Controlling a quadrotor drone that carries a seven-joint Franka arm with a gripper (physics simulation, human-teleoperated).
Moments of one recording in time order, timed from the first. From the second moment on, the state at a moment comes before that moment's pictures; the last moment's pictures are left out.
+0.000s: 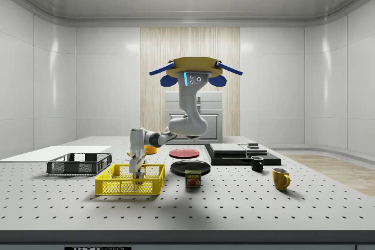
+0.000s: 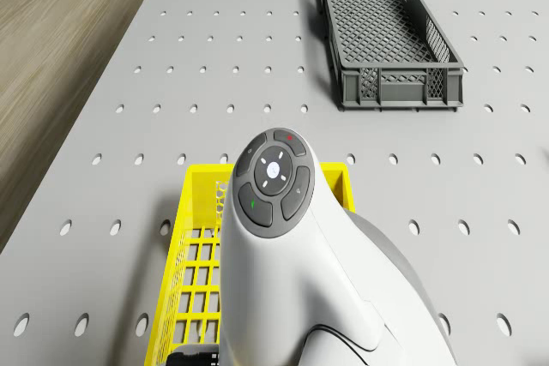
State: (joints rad) arm -1.24 -1.55 1.25 -2.80 -1.87 1.66 1.70
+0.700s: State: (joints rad) arm -1.24 -1.55 1.25 -2.80 -1.88 1.65 1.70
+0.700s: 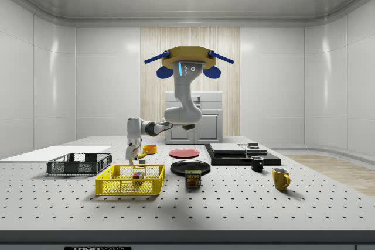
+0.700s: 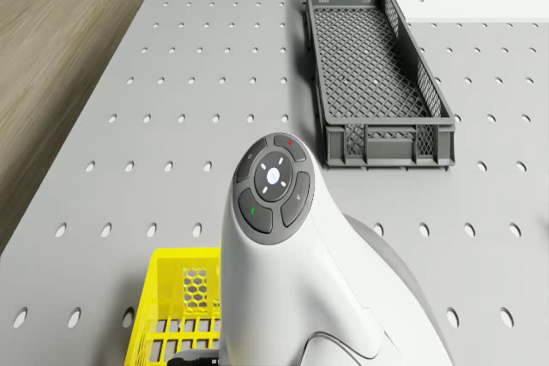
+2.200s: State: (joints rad) arm -1.23 -1.54 1.25 -2.80 -1.88 1.65 1.70
